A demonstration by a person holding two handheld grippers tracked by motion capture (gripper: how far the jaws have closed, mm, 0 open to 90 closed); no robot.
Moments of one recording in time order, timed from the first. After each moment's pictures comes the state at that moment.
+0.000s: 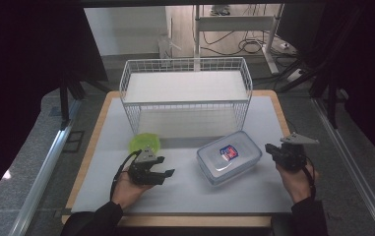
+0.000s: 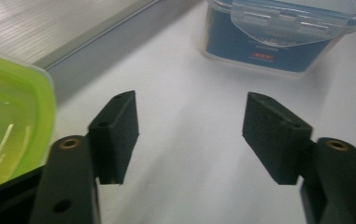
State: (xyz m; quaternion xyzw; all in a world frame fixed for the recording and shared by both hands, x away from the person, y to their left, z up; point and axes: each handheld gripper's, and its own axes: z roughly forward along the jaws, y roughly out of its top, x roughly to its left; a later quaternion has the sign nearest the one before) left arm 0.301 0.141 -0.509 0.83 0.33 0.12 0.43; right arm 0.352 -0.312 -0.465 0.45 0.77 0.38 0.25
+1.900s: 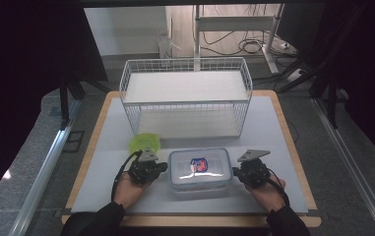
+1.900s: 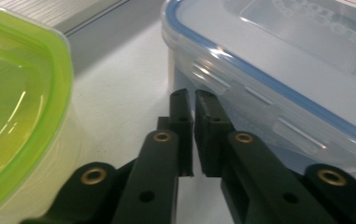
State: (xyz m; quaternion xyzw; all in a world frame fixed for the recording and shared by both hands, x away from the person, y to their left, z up) left arm 0.308 0.146 -0.518 0.84 0.37 0.12 0.39; right arm 0.317 -0.217 -0.491 0.35 0.87 0.32 0.14
